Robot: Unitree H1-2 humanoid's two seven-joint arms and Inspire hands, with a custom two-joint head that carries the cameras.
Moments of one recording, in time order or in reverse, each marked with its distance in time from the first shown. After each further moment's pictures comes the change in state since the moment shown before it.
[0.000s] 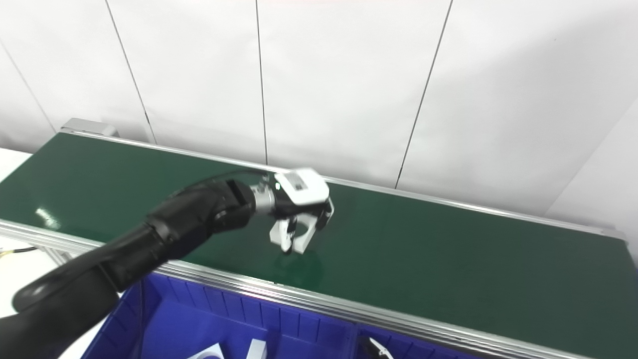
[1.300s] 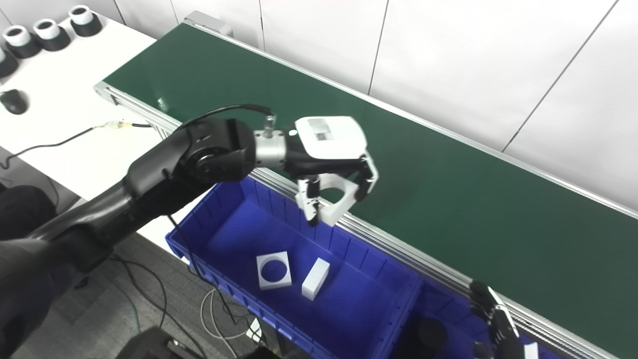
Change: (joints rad) left arm 0.530 0.144 0.340 -0.786 -0.192 0.211 -0.353; right arm 0.063 0.020 -0.354 -0.208 0.080 -0.001 0.389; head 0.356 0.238
